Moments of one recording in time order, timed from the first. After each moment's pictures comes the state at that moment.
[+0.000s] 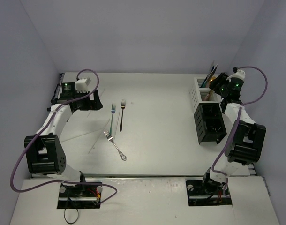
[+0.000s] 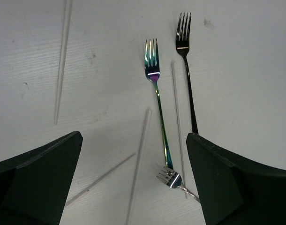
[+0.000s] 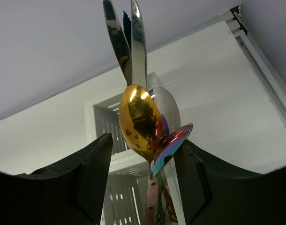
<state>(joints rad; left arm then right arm) 0.05 1.51 1.16 -0.45 0.43 0.00 -0.25 1.65 1.07 0.30 -0.17 0.36</state>
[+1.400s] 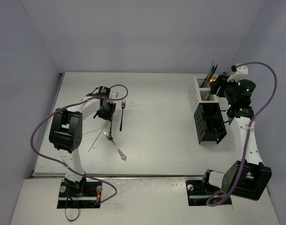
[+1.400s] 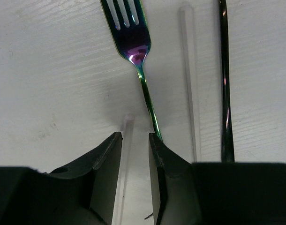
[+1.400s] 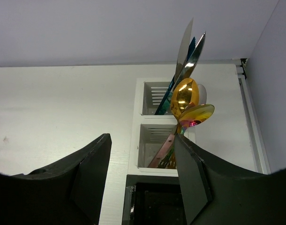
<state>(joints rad) -0.24 1.89 1.31 -0.61 0.07 0.03 -0.24 1.22 1.02 -0.01 -0.34 0.05</state>
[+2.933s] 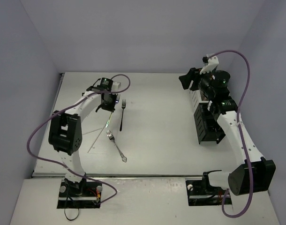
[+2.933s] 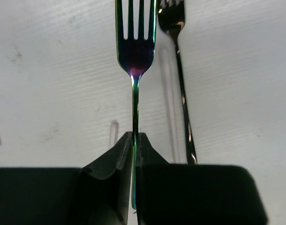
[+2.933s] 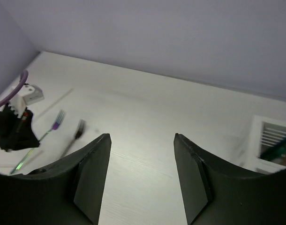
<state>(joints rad) -0.29 1.91 1.46 -0.68 0.05 -0.04 0.10 1.25 1.13 -0.03 -0.32 0.11</state>
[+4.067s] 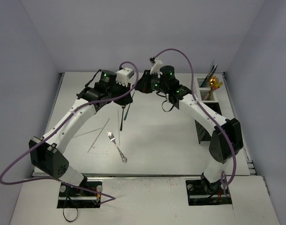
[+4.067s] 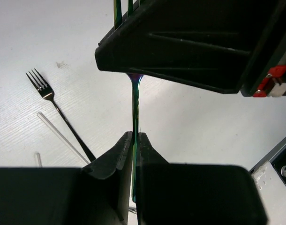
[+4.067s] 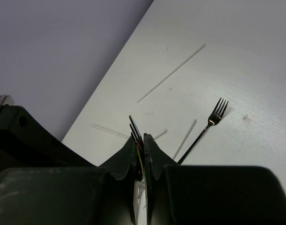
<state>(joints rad) -0.49 1.51 1.51 -0.64 0.28 -0.12 0.55 1.73 1.47 0.00 -0.40 0.53</state>
